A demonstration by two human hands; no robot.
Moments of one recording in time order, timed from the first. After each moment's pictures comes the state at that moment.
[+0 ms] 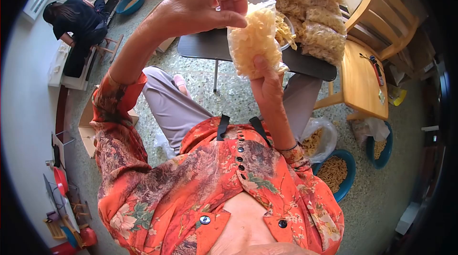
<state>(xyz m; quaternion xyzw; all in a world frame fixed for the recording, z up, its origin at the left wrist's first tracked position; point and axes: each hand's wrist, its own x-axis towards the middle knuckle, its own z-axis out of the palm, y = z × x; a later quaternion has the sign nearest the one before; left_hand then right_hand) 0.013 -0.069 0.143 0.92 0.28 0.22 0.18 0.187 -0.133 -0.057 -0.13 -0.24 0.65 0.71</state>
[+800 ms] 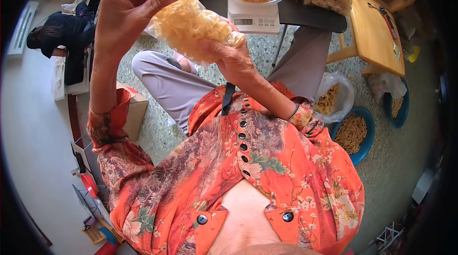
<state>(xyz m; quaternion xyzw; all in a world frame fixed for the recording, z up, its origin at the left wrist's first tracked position) -0.030 -0.095 0.110 0.79 0.46 0.29 0.29 0.134 -0.154 -0.071 -0.12 -0.24 0.73 0.63</state>
